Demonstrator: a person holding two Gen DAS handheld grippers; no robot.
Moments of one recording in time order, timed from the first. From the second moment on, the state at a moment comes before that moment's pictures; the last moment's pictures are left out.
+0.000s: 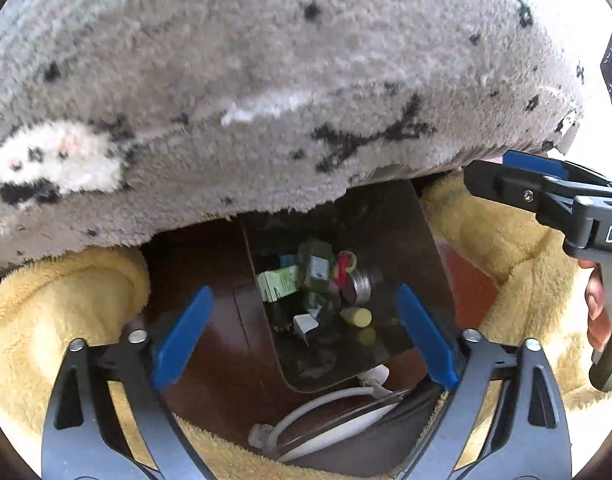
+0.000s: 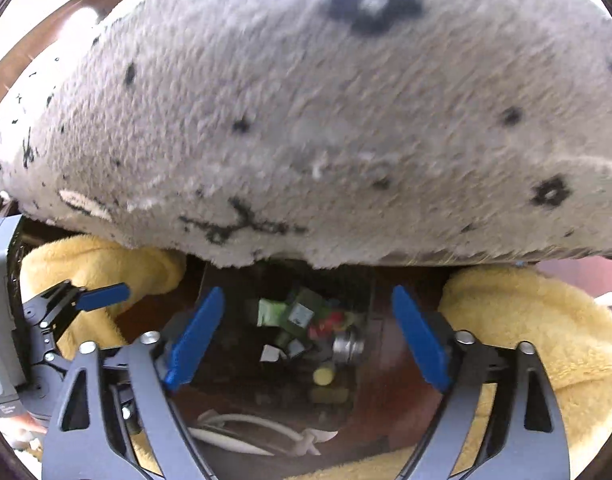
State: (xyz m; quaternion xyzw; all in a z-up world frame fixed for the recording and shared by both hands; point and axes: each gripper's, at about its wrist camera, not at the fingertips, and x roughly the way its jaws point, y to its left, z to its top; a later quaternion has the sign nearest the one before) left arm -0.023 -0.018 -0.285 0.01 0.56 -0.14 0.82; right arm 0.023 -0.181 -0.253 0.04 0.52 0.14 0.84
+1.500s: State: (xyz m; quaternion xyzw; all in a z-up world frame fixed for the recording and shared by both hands) left arm 0.101 0.036 -0.091 0.05 0.38 -0.07 0.92; right arm 0.142 -0.200 -0.079 0.00 0.36 0.10 0.93
